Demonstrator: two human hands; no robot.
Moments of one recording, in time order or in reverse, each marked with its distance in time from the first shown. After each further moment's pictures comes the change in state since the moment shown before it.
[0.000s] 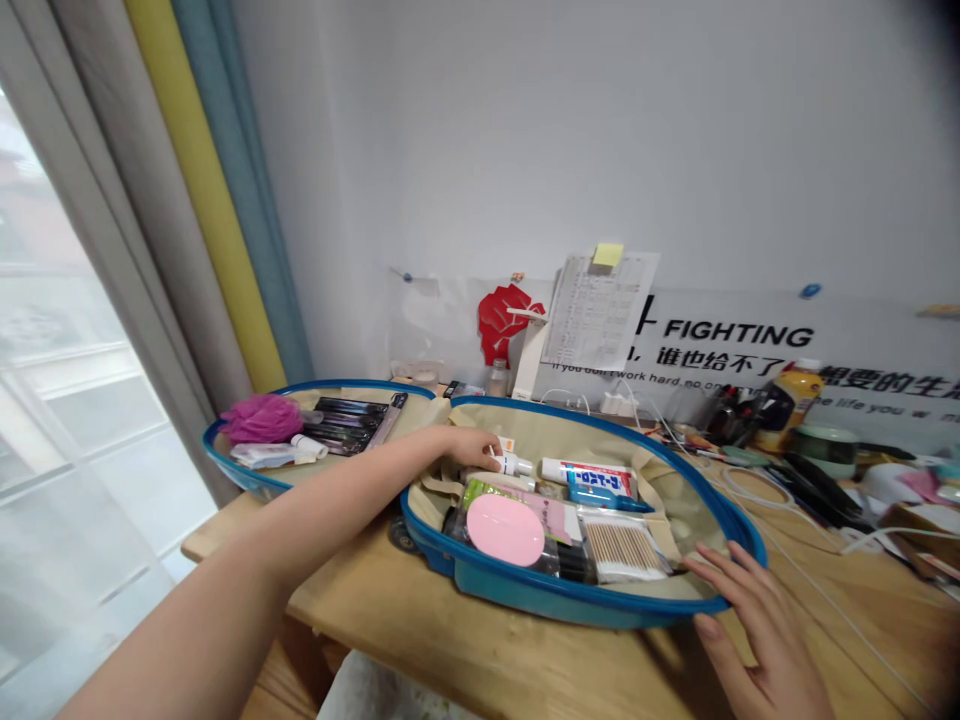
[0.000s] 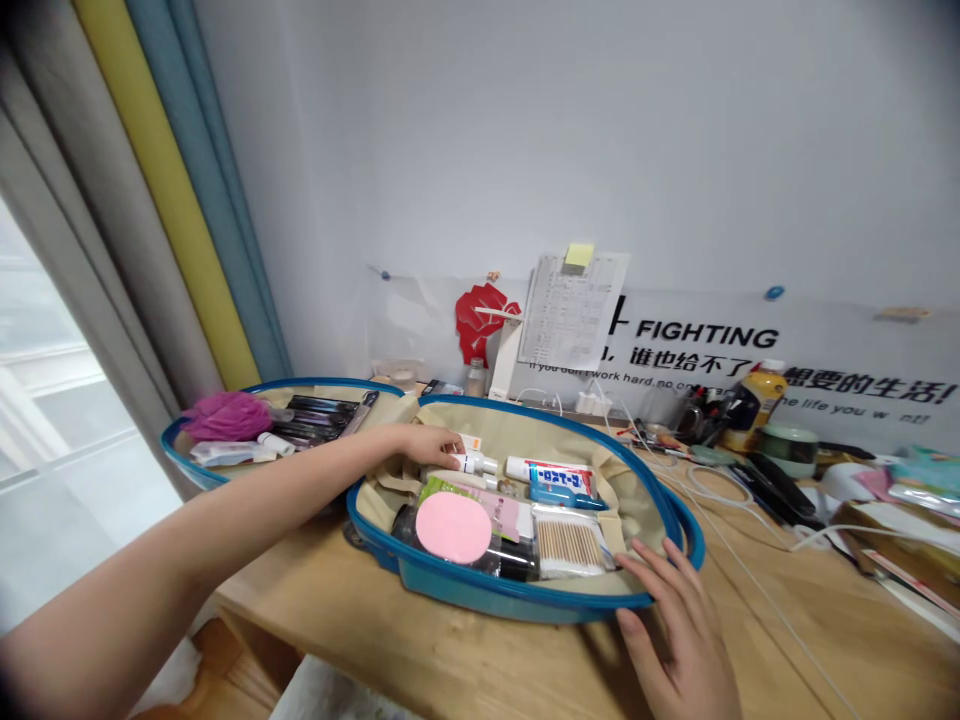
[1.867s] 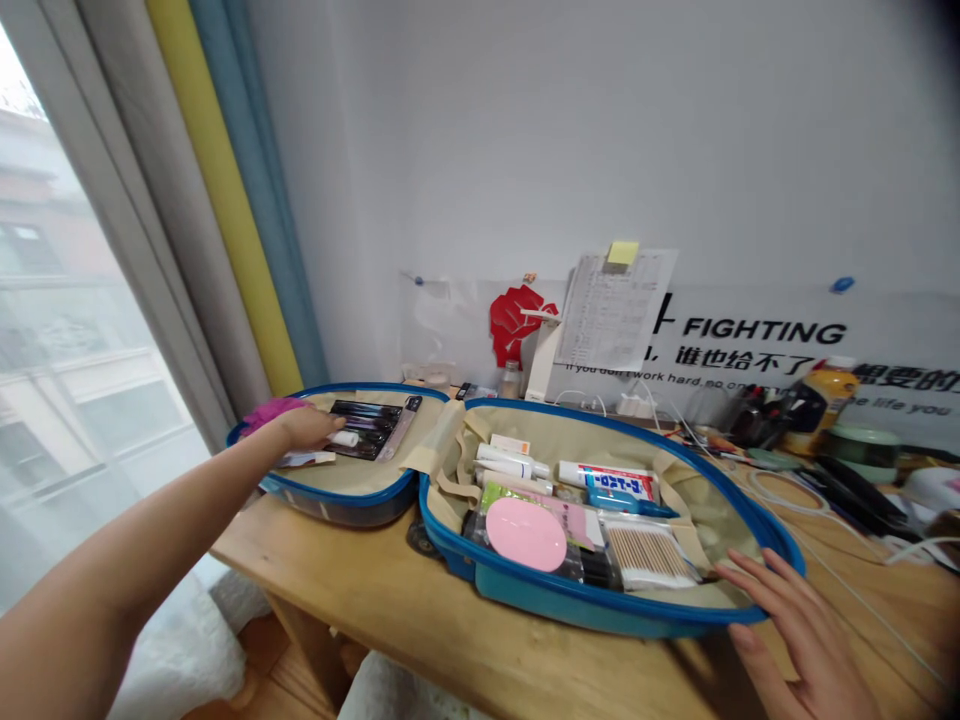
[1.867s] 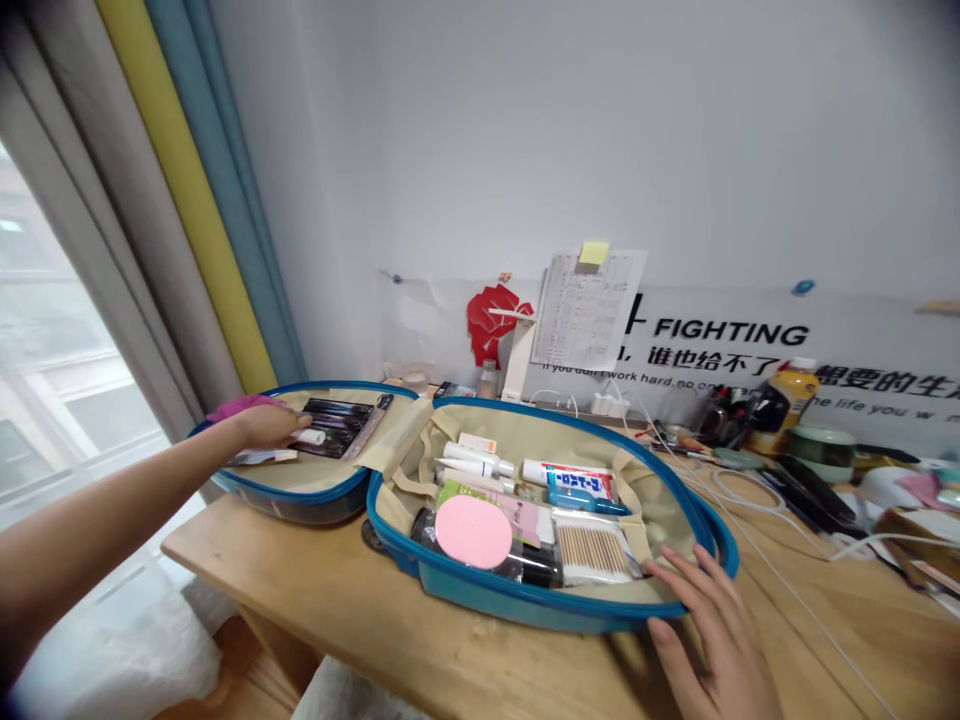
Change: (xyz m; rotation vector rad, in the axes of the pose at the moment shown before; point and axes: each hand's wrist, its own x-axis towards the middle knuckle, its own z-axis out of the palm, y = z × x) left_hand -0.189 -0.187 -0.011 0.415 0.278 -0.444; right_hand -0.005 0.008 0.004 0.015 0.001 0.018
